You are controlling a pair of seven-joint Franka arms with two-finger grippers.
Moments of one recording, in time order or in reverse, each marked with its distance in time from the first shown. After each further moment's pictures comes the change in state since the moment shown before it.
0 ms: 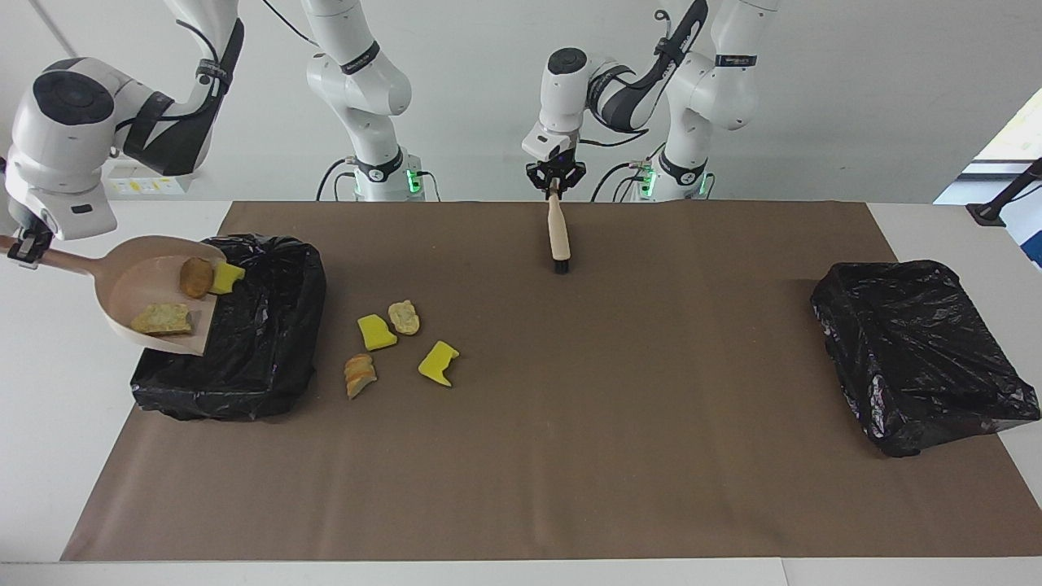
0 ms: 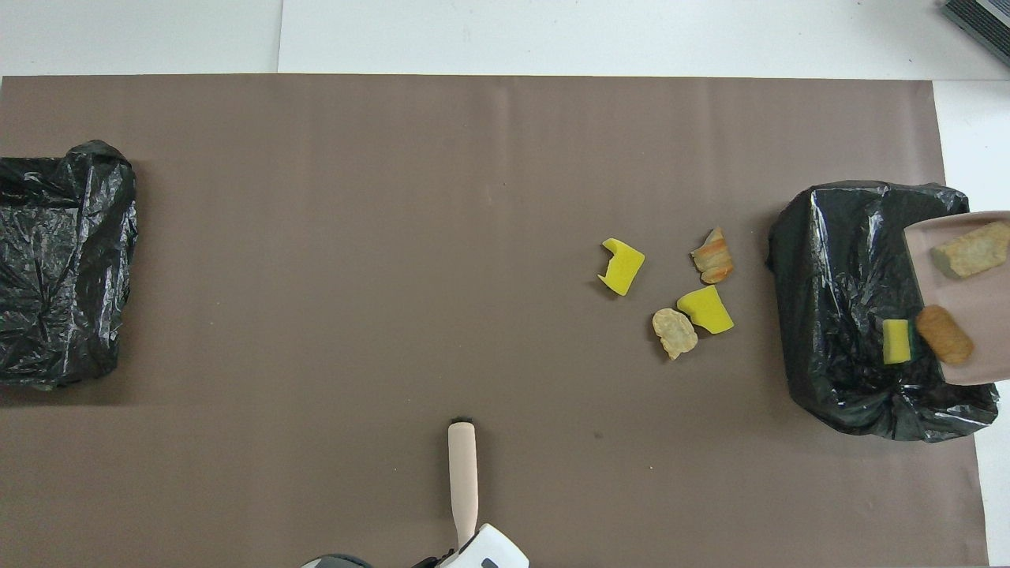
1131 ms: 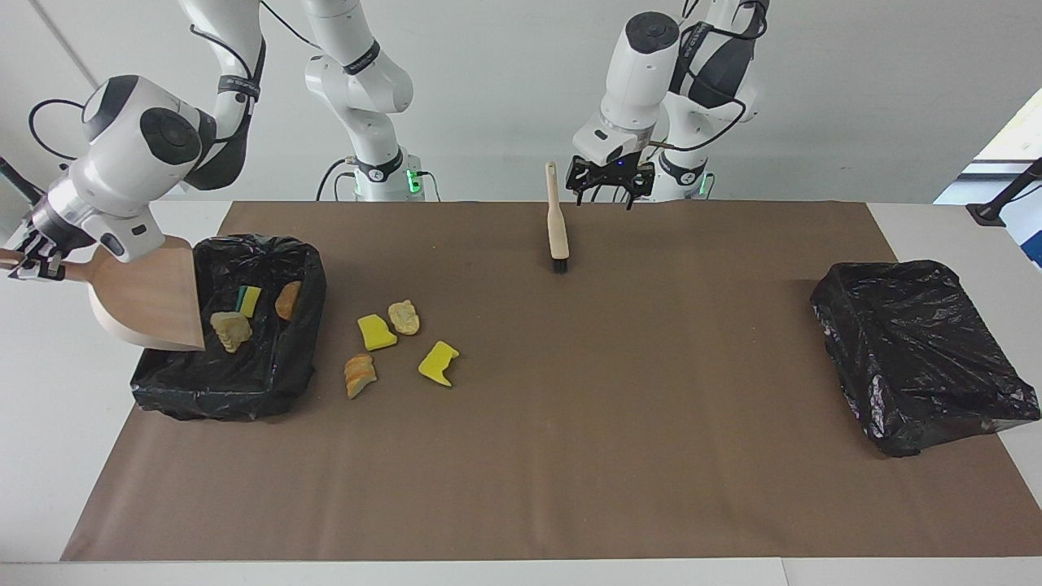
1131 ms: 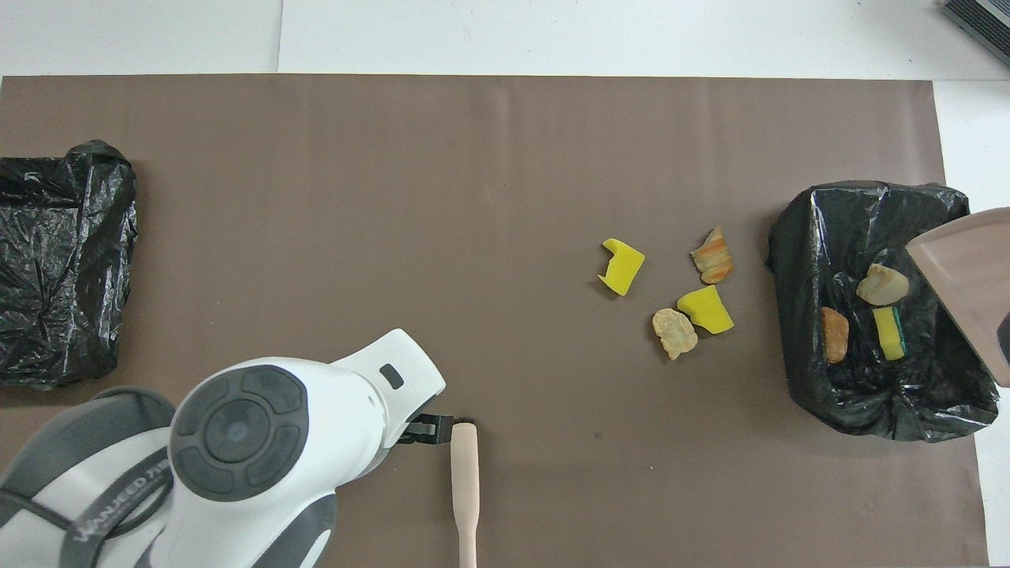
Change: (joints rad) left arm 0.484 0.064 0.021 0.599 0.003 -0.562 0.629; right arm 0.124 0.007 0.007 -0.007 -0.331 -0.029 0.001
